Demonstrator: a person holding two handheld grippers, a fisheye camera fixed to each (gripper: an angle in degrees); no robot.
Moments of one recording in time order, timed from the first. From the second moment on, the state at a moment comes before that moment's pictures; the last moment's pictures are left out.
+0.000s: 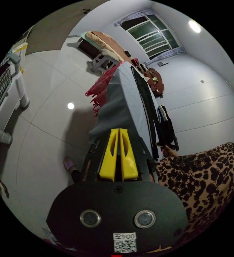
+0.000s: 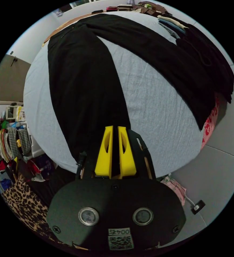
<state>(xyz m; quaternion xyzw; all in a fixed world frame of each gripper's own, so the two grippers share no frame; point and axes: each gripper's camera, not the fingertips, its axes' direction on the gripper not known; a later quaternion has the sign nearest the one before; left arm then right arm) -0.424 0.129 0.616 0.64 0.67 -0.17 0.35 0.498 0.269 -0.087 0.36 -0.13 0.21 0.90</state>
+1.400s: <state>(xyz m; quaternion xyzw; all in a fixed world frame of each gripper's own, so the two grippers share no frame) -1.137 0.012 0.042 0.60 0.65 0.10 0.45 0.305 0.146 0.049 0.54 -0.58 0.51 0.33</state>
